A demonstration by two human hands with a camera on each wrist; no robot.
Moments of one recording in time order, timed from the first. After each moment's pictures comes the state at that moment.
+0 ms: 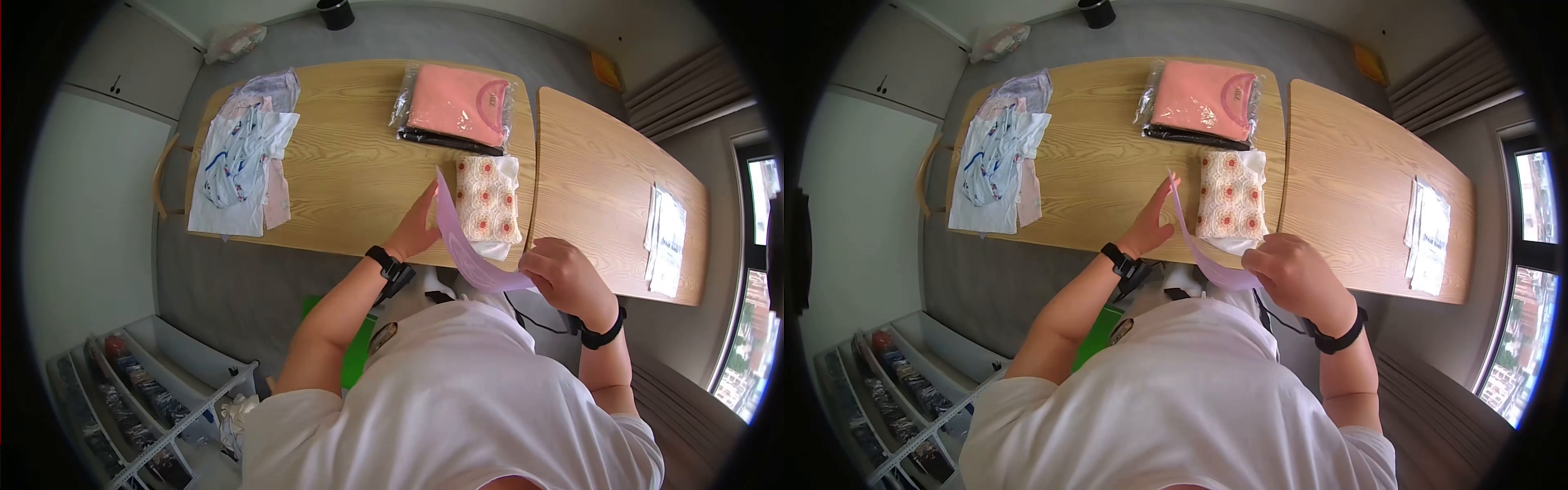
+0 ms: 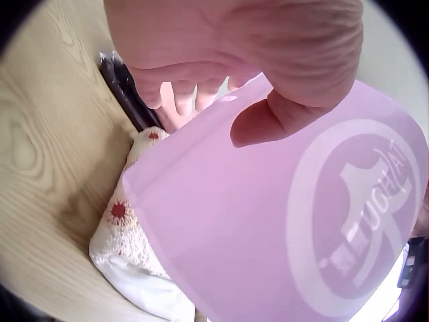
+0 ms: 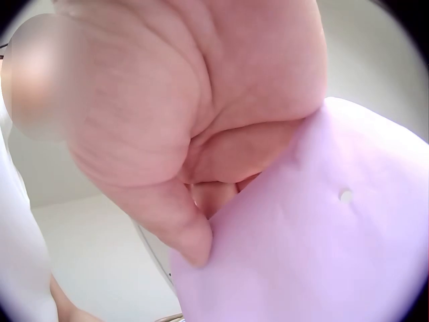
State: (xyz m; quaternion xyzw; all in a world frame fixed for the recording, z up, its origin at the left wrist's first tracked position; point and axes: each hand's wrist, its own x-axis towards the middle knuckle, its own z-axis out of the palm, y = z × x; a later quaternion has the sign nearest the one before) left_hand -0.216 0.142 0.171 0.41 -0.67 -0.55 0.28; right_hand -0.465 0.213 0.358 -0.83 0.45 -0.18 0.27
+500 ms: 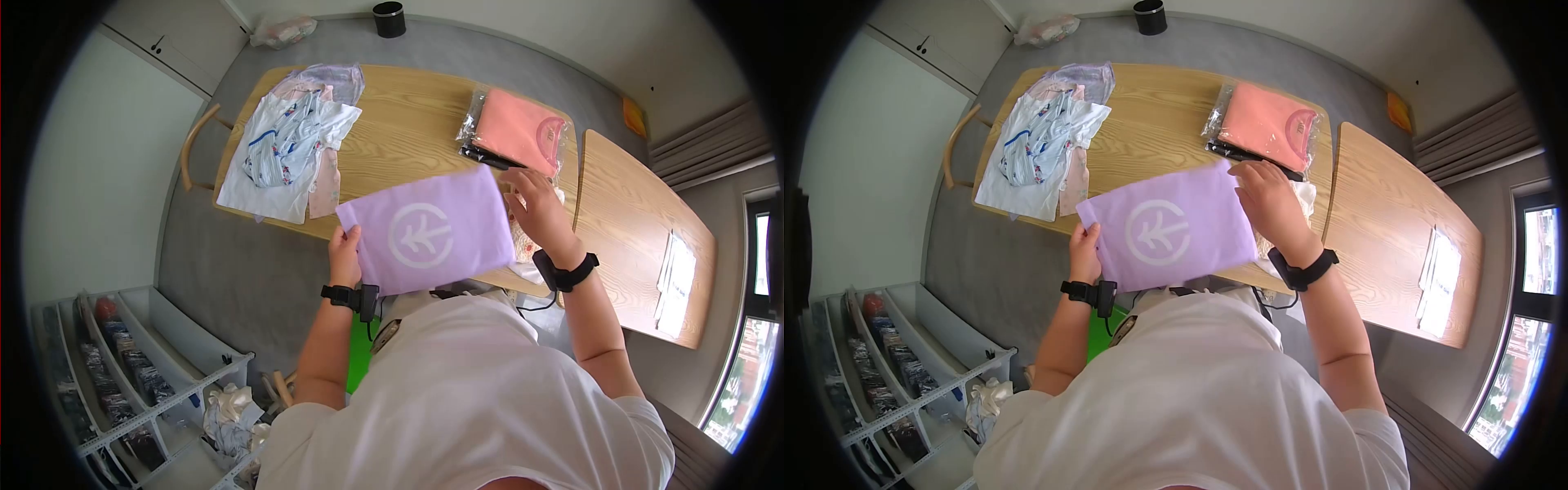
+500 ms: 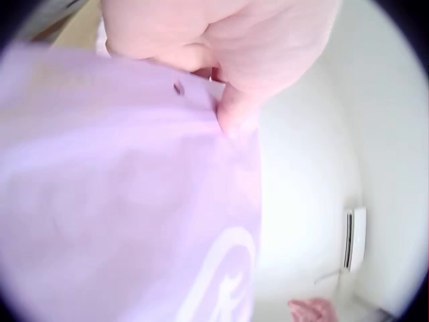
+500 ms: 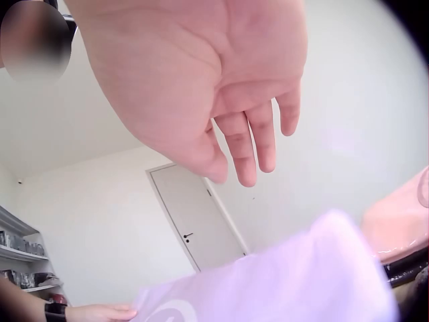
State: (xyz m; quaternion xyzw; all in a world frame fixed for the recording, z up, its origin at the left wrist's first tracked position) left_hand -0.001 0.199 0.151 0.58 -0.26 -0.54 0.55; right_hand -0.336 0.115 0.310 -0.83 0.45 -0.29 0.17
